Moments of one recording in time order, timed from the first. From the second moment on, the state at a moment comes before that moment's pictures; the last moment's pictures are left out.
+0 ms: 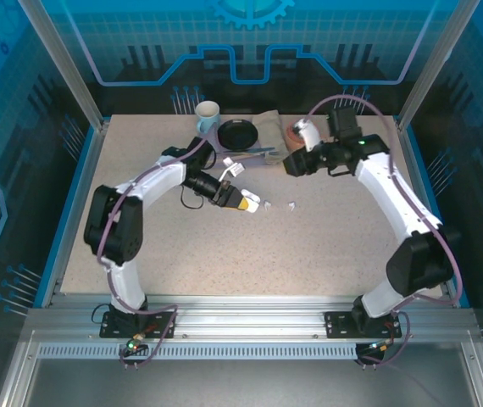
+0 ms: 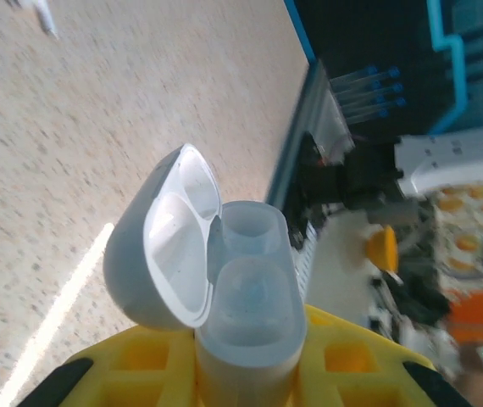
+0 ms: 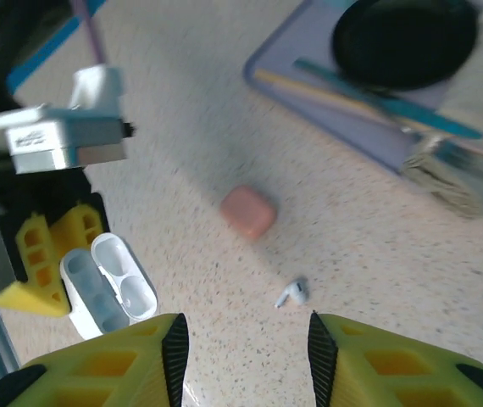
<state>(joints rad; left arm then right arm) -0.33 1.82 1.39 -0.85 1.09 0.14 0.24 1.55 1.52 -0.82 -0.54 -0.15</state>
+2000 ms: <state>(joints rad) -0.47 1.32 0.42 0.75 0.55 -0.05 0.57 2.07 1.60 -0.89 0.18 0.99</state>
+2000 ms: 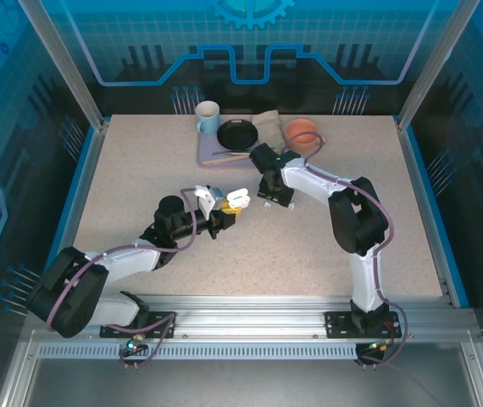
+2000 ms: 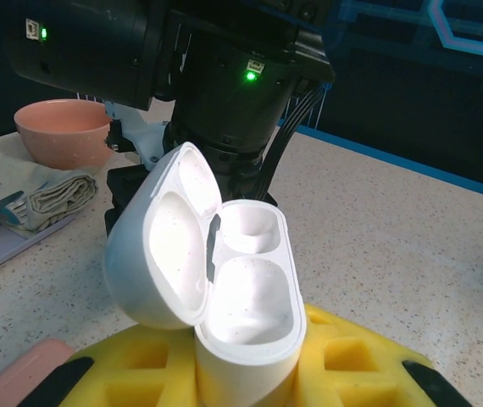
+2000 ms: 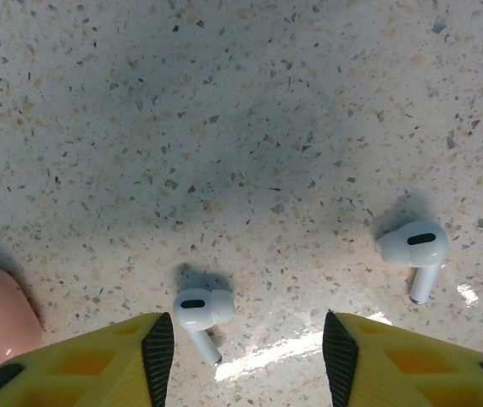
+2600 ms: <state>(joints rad) -0.47 1.32 0.44 0.75 0.55 -0.05 0.58 2.16 1.66 -0.90 0.18 1.00</state>
